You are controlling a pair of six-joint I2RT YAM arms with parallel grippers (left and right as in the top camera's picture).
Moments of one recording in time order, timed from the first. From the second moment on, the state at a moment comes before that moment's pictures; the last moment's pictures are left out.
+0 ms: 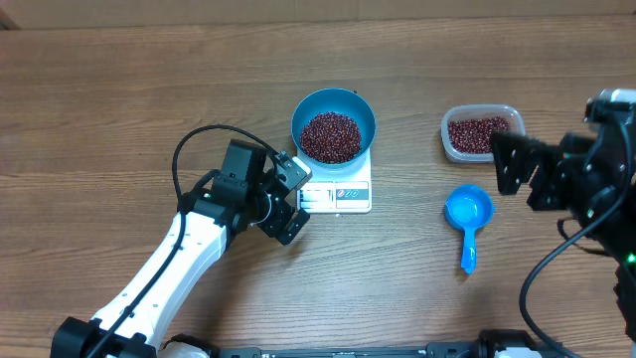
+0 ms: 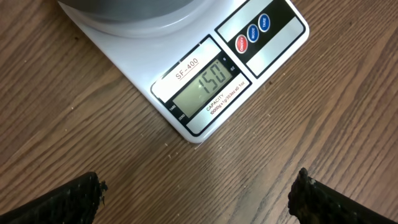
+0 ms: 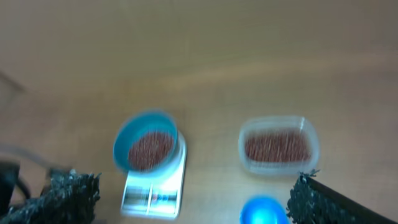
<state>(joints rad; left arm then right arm) -0.35 1.40 0.84 -0.54 0.27 0.34 -0.01 0.99 1.60 -1.11 -0.20 0.15</state>
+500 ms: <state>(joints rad) -0.35 1.40 0.84 -0.54 0.27 0.34 0.04 0.70 1.02 -0.46 -0.13 0.11</state>
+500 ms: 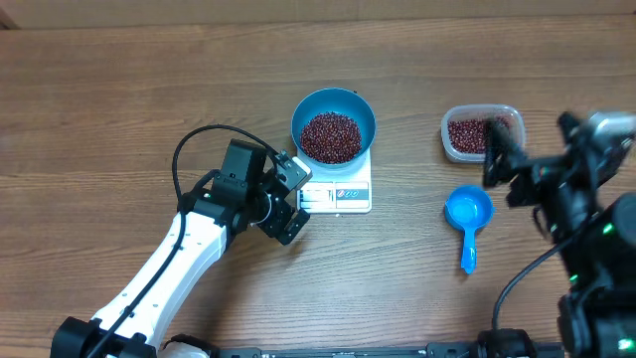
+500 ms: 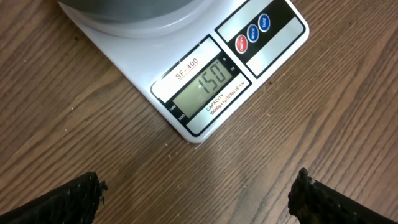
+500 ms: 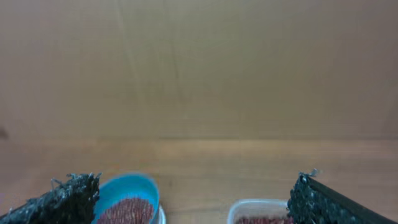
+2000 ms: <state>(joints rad) -0.35 1.40 0.84 -0.54 0.27 0.34 0.08 0.01 0.05 0.01 -0.15 0.09</state>
